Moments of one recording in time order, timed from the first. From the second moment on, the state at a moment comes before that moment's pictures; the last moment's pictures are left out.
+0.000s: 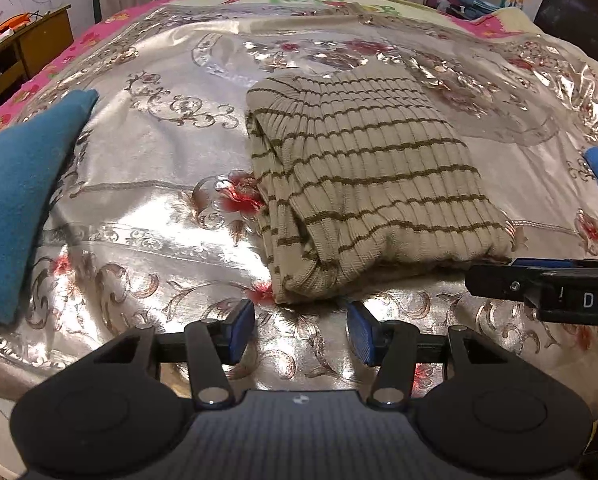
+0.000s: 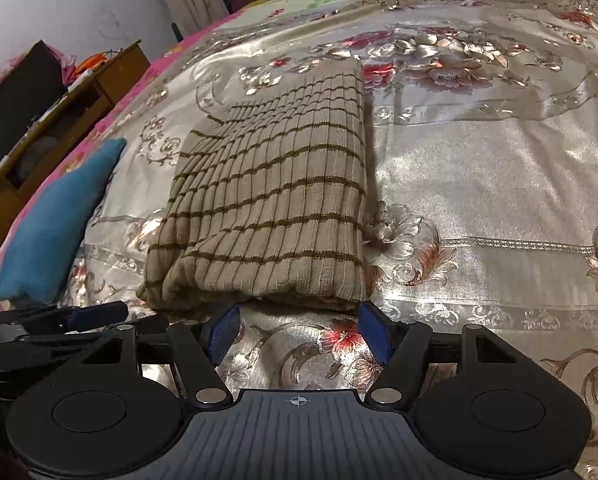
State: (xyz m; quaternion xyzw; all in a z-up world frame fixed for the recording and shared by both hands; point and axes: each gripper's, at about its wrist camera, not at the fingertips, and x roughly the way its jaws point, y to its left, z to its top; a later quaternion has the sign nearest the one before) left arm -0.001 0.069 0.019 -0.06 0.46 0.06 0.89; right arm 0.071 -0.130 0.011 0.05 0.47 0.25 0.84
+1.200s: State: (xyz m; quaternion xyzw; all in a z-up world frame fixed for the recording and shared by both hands) left arm -0.006 0.062 0.014 -0.05 0.48 0.12 0.87; right arm 0.050 -0.119 0.013 -0.04 0.44 0.21 0.87
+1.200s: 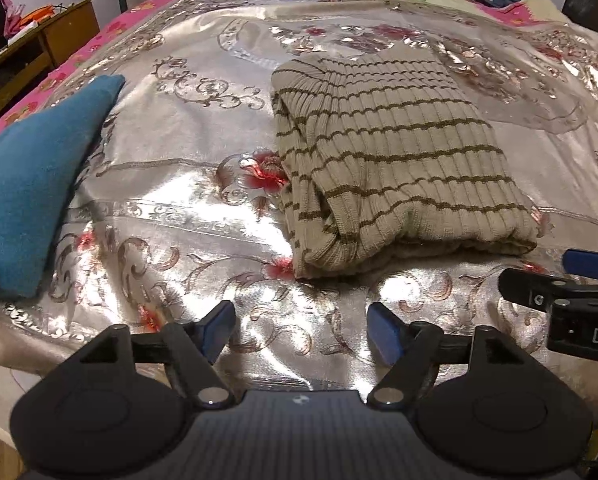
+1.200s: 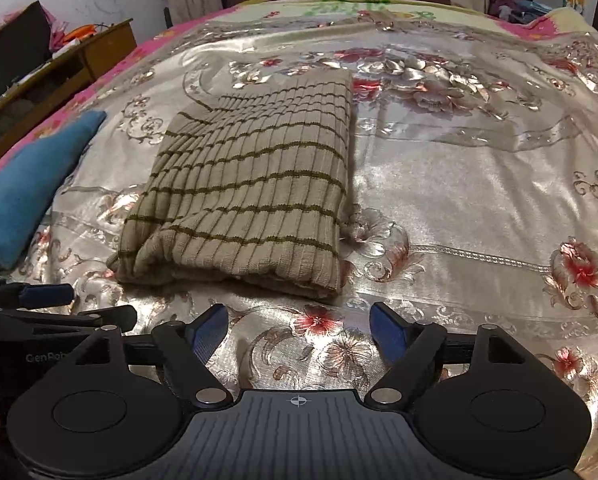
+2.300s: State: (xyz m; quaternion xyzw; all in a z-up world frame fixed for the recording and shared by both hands) left arm -0.006 0.065 0.011 -0.10 0.49 0.11 0.86; right arm 0.045 -0.120 0.012 -0.03 0.45 0.21 0.87
